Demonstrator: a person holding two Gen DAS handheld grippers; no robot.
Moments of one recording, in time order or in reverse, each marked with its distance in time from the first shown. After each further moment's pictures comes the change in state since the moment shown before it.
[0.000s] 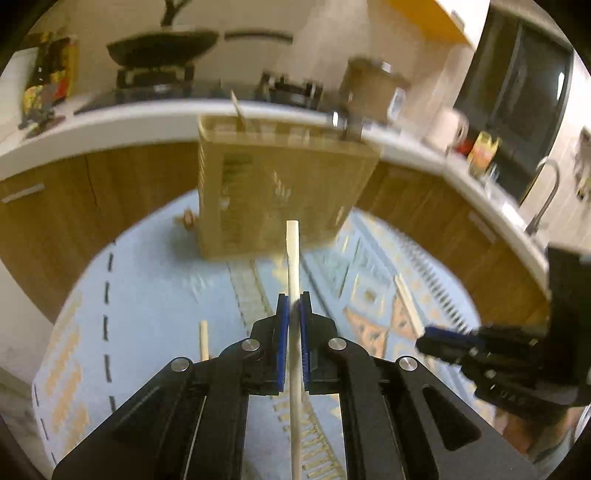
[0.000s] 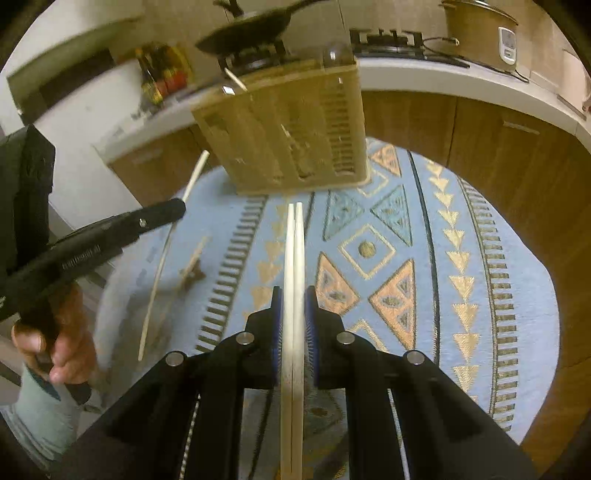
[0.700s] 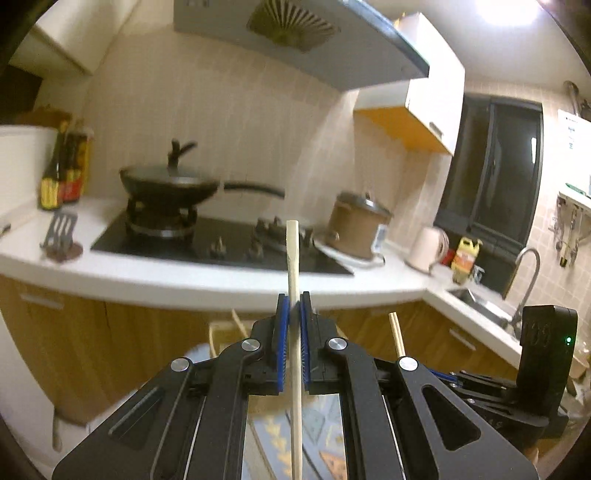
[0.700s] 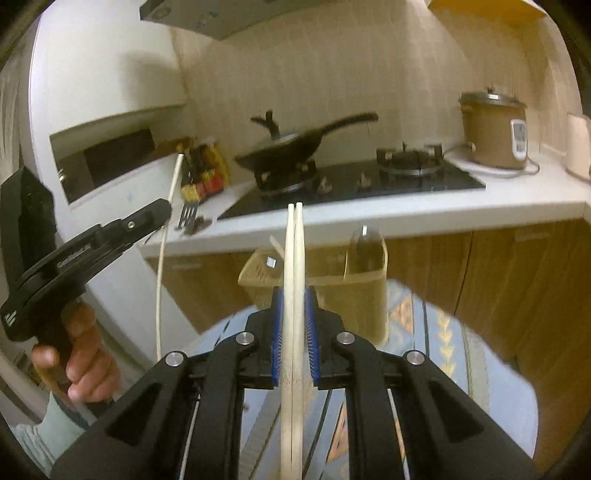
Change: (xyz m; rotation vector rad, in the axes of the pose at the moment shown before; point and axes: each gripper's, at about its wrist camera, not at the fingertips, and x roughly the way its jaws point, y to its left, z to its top) left arm -0.099 -0.027 0.099 0.011 -0.456 -0.015; right arm -0.073 0.016 0.098 -0.057 -0.380 0.083
